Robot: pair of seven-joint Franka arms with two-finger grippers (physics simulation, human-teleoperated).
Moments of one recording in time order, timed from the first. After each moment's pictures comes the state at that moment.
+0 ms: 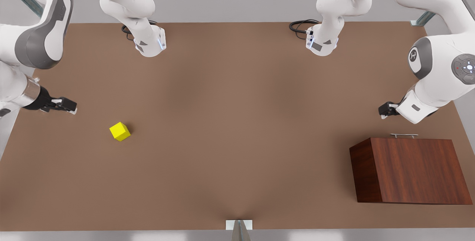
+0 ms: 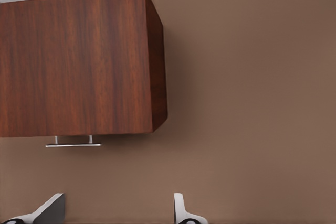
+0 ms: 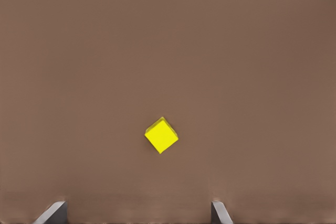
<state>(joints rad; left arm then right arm) -0.03 0.20 0.05 -1.46 0.12 1.65 0.09 -0.08 0.24 -0.01 -1.29 -0.04 1.48 -0.03</state>
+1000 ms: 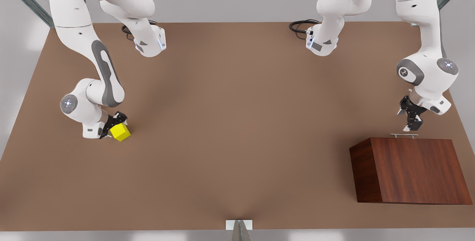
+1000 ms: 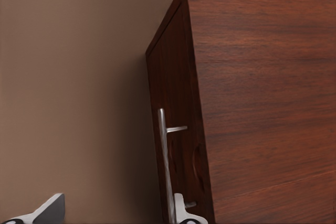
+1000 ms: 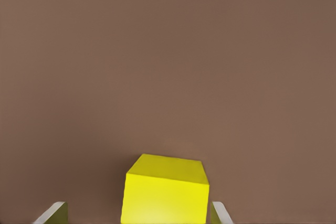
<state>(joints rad) 0.07 0.13 0.29 -2.24 -0.16 2.67 -0.96 -0.12 0.33 0.01 -2.17 0.12 2.47 -0.94</state>
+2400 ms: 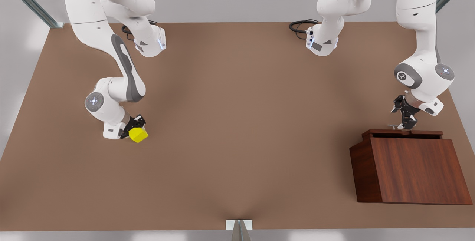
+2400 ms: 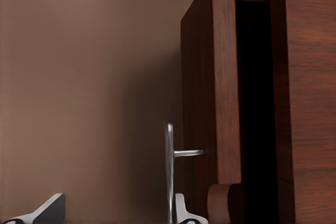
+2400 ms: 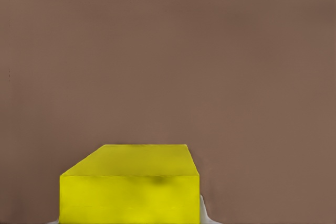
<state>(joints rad) 0.10 0.19 0.30 -2.27 -0.22 2.64 -0.94 0.12 0.28 0.01 -2.15 0.09 2.49 -0.61</state>
